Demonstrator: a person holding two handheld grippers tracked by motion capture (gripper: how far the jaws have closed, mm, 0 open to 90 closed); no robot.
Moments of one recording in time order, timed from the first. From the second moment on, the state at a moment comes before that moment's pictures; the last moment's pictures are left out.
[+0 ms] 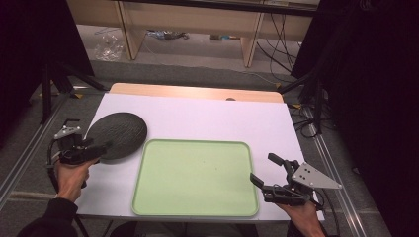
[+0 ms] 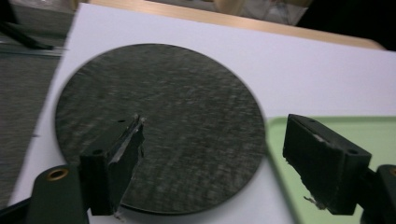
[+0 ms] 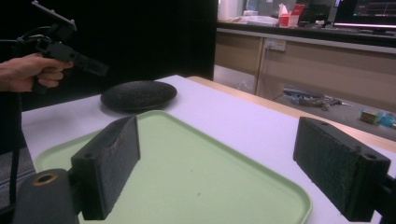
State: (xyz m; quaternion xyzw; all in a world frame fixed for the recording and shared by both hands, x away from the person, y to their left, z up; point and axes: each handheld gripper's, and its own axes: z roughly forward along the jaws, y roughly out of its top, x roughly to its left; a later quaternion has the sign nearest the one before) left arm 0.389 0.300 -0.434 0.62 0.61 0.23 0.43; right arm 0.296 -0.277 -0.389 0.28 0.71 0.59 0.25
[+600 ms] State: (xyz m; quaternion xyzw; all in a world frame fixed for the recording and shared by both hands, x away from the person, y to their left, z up) left arm 0.444 0.348 -0.452 0.57 0.71 0.21 0.37; right arm 0.296 -0.275 -0.390 0.28 0.72 0.58 0.25
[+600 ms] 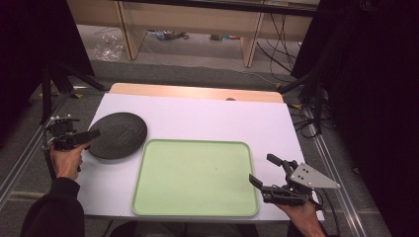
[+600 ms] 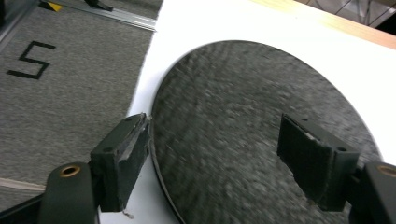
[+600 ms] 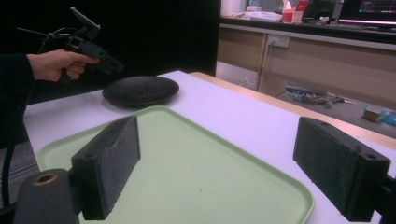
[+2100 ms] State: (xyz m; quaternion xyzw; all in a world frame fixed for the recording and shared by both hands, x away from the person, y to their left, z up) left arm 0.485 0.386 -0.490 0.57 0.72 0.06 0.39; right arm 0.297 -0.276 -0.392 0.28 0.72 0.59 0.24
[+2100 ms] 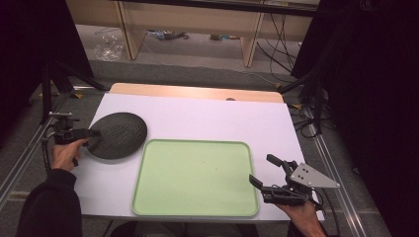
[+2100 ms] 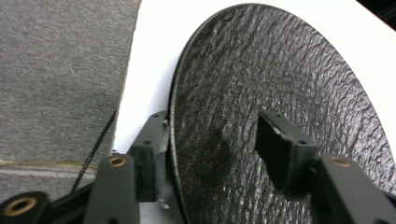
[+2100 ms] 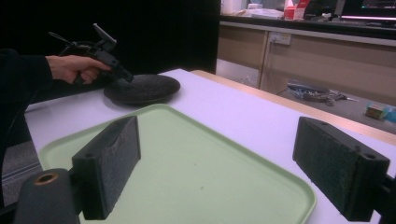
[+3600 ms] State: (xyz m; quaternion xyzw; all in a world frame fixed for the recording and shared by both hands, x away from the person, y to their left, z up) left arm 0.465 0.384 -0.420 0.53 0.69 0.15 0.46; right arm 0.296 -0.277 -0.391 0.29 0.73 0.58 0.23
